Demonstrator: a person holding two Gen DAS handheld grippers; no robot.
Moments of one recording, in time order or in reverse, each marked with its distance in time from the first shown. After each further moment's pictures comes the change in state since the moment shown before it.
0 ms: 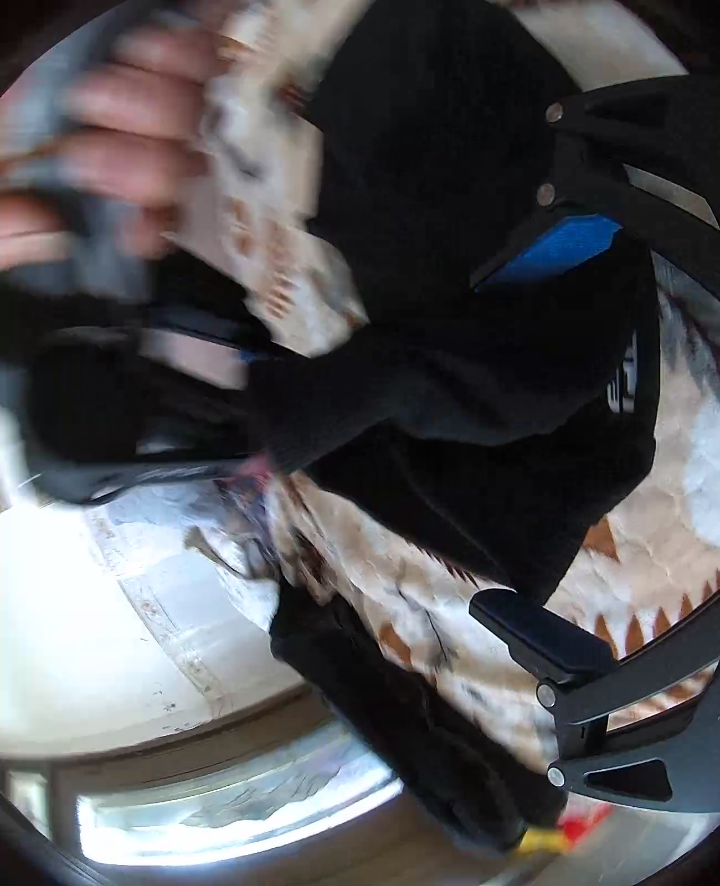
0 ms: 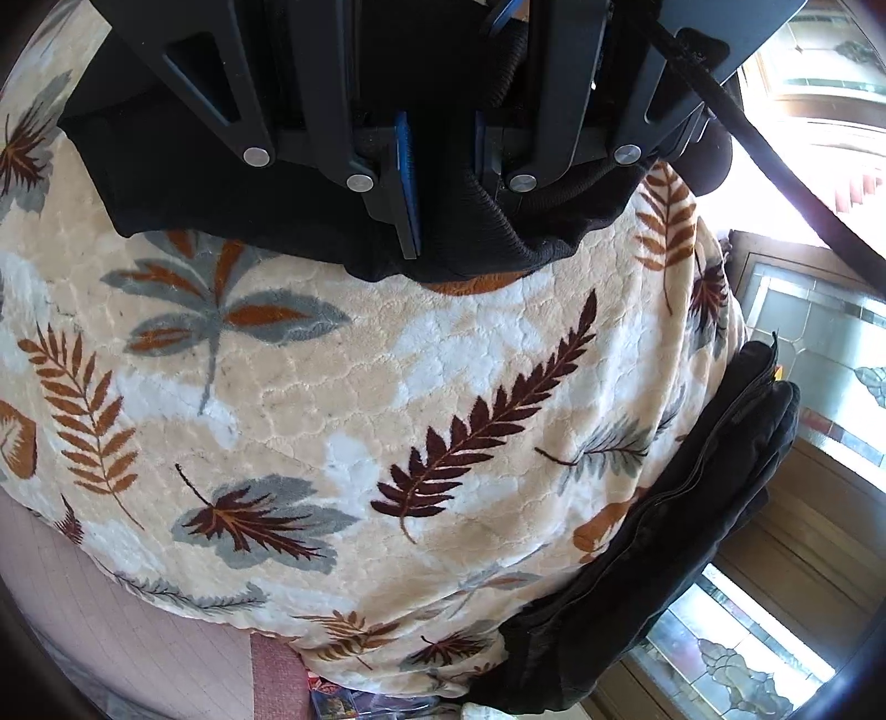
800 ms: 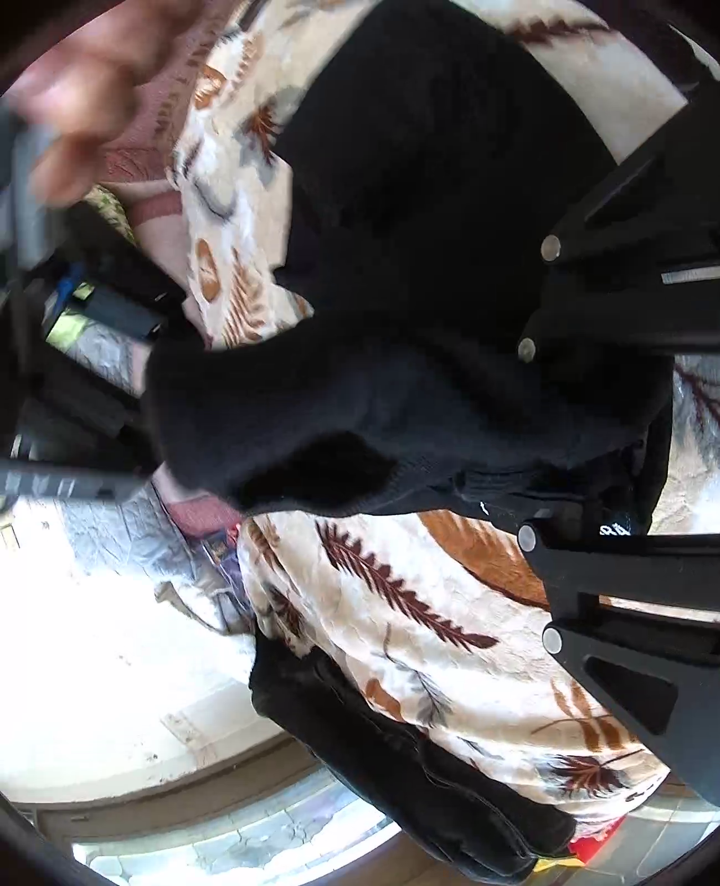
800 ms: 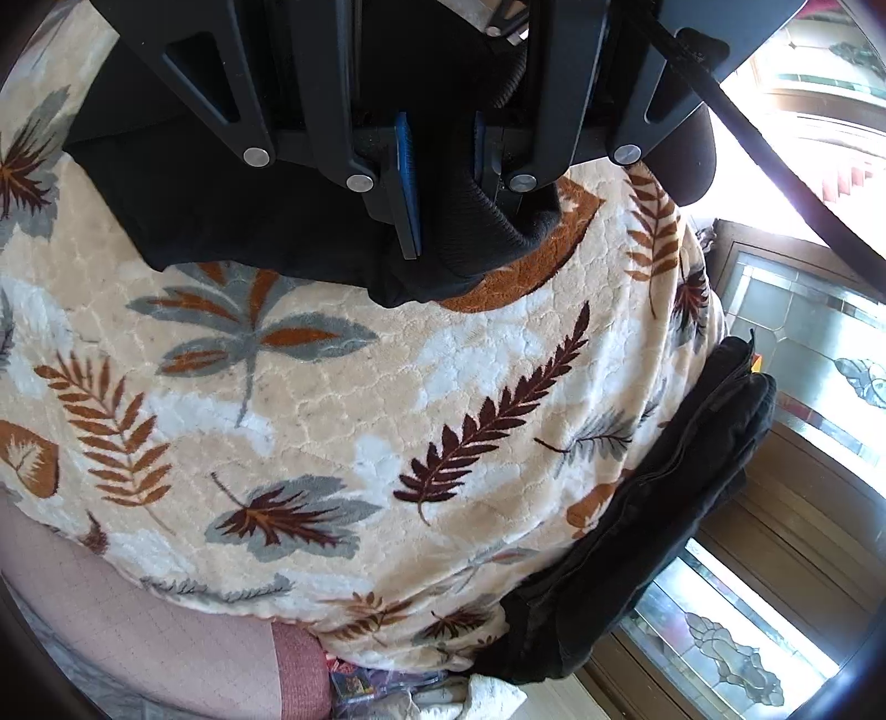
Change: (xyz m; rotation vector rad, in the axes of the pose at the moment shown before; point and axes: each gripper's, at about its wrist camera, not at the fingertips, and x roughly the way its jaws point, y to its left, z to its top) left arm -0.002 -0.015 0.019 -0.008 0.070 -0.168; right arm -0.034 -0.023 -0.026 0.014 -0.075 0.043
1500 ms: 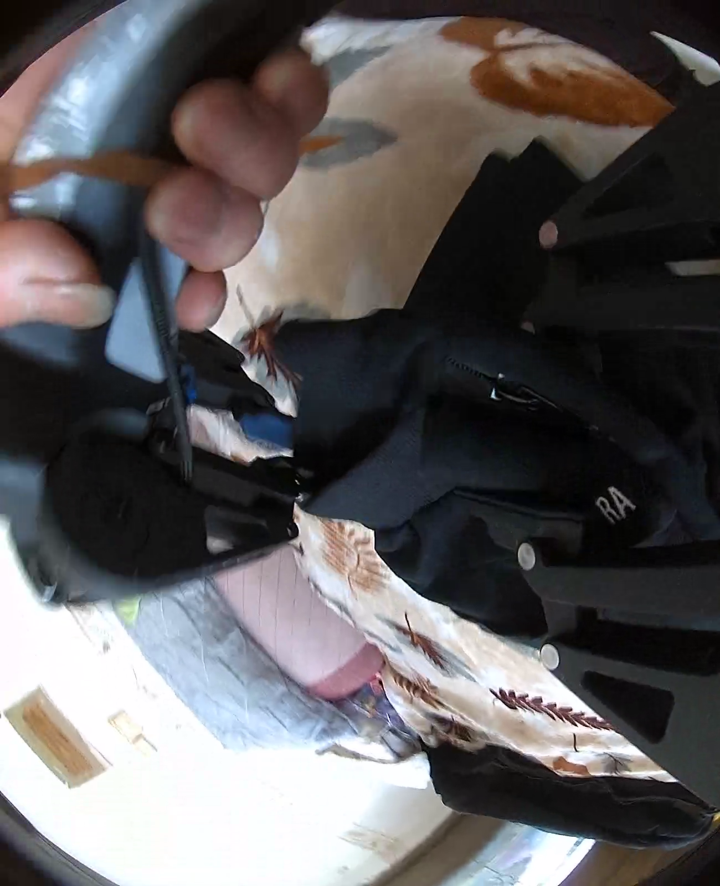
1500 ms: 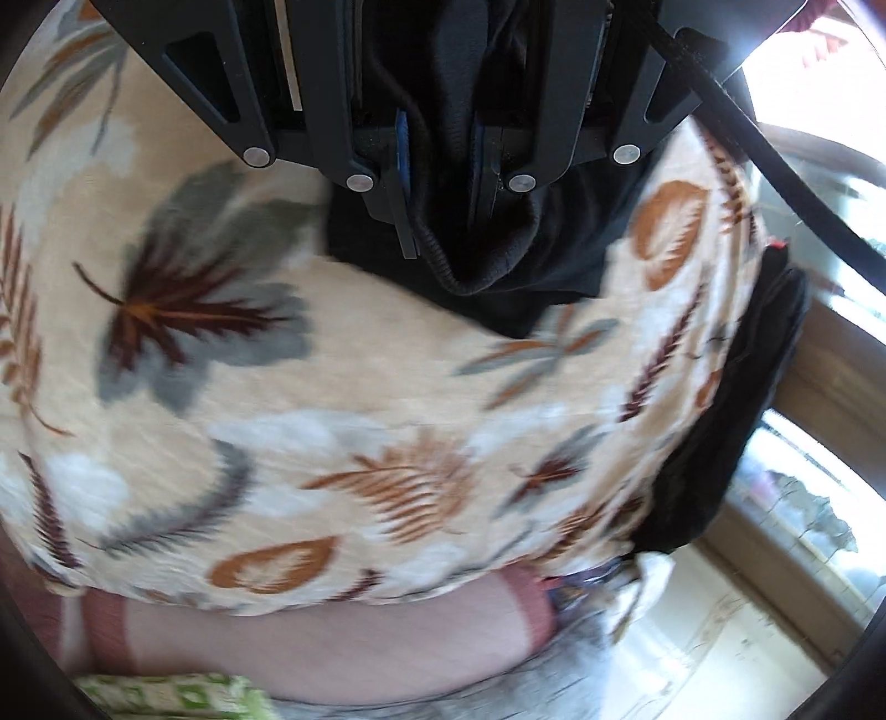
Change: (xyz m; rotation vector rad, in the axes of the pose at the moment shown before) left arm -0.020 -0.192 0.038 0.409 -0.092 -0.169; right arm -0.080 -0.191 -0.097 0.296 -0.218 -0.102
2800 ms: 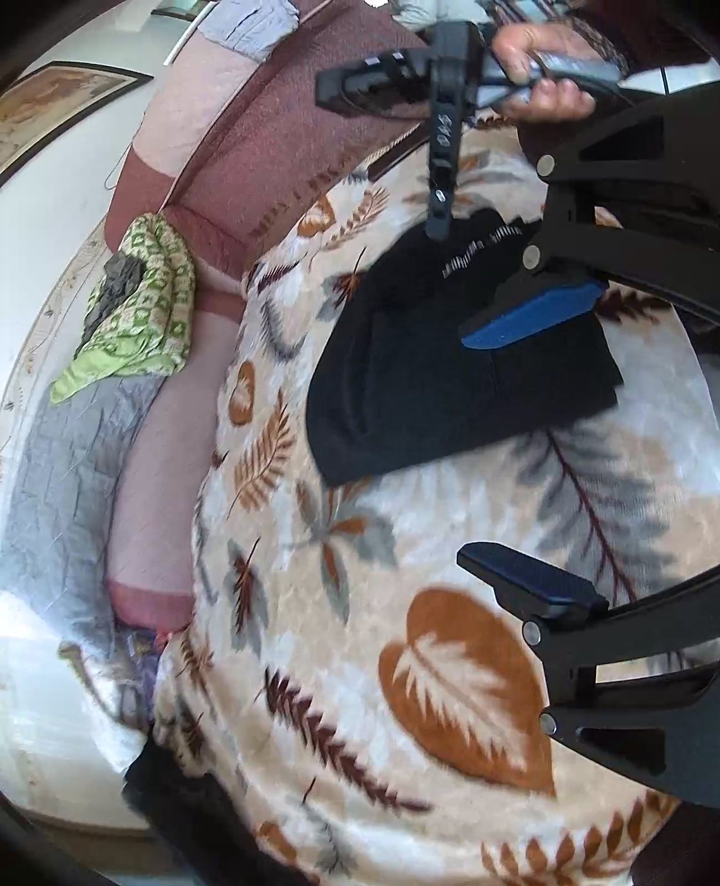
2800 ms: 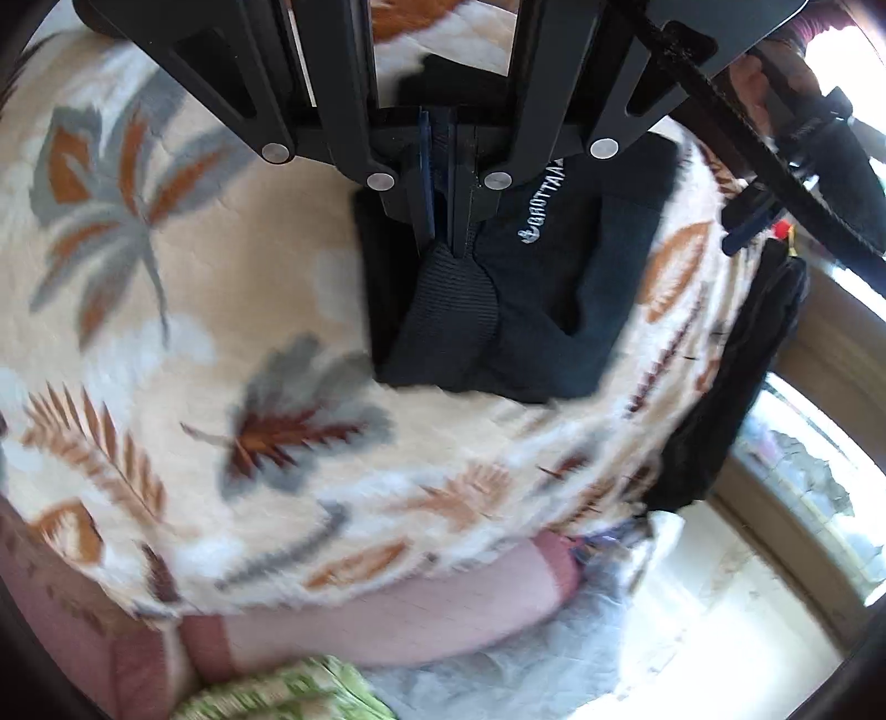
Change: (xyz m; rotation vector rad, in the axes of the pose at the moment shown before) left arm -0.038 0.176 -0.083 -0.745 0.076 -0.357; right arm -0.054 -0.015 -0.108 0.107 -0.110 -0.026
